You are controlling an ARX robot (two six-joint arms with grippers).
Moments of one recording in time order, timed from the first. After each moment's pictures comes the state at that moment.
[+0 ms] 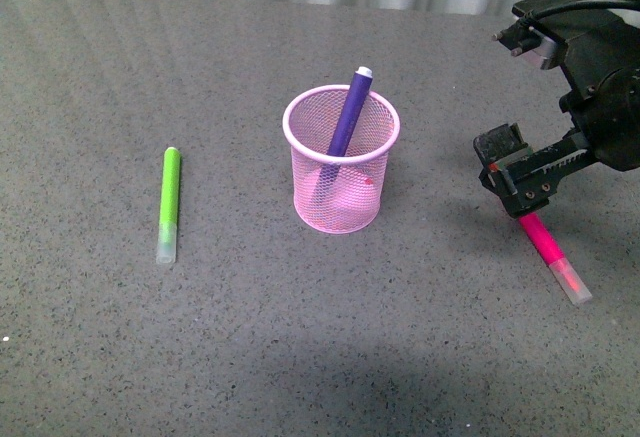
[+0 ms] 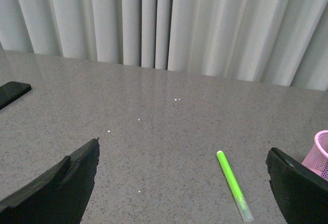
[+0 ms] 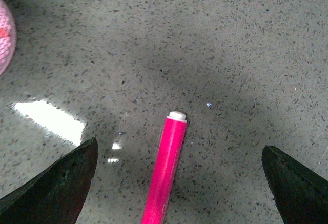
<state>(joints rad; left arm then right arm) 0.00 0.01 0.01 0.00 0.00 -0.01 0.09 1.81 0.91 -0.02 0.07 -0.27</state>
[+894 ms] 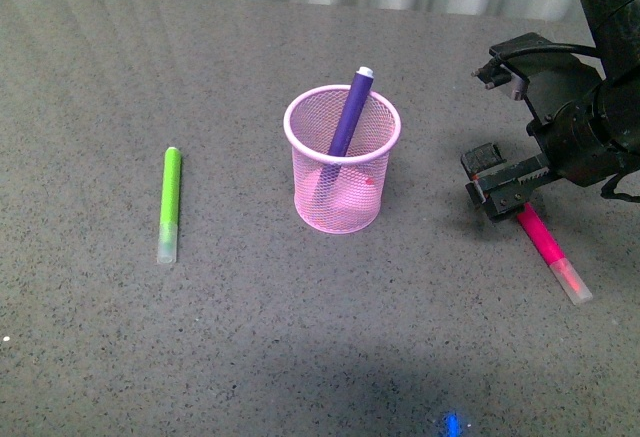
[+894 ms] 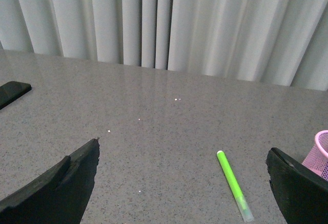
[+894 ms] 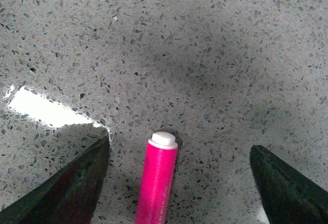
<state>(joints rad) 0.00 0.01 0.01 0.00 0.00 -0.01 0.09 2.00 1.01 -0.02 0.15 -0.23</state>
